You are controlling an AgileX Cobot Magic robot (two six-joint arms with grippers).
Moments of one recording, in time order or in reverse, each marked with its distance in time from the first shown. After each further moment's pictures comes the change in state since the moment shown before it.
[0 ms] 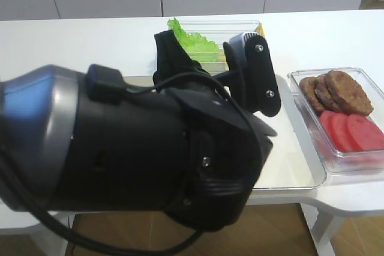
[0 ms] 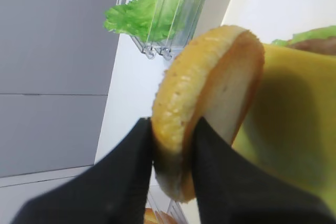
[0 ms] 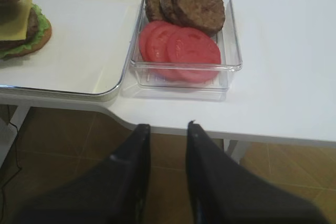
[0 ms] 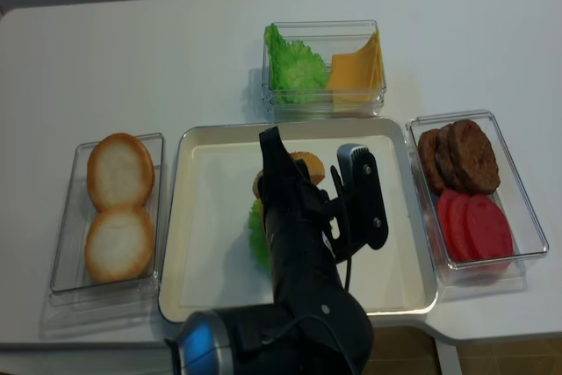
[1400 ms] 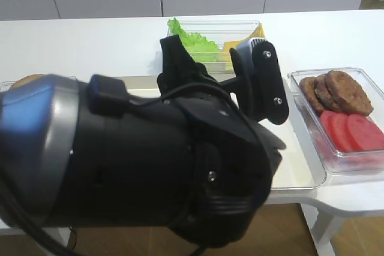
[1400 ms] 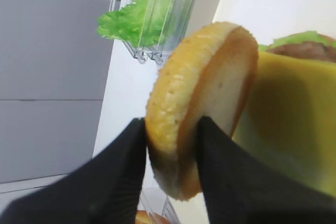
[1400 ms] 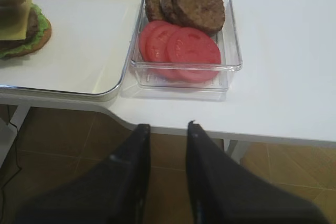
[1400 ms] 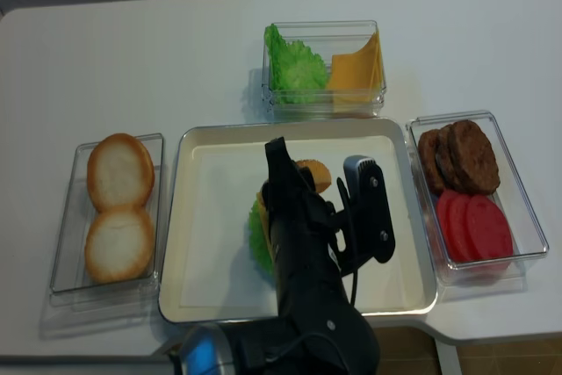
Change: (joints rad) left arm -0.027 0.000 0.000 -0.012 0.000 0.000; right arm 0.000 0.000 0.000 0.000 0.000 0.000
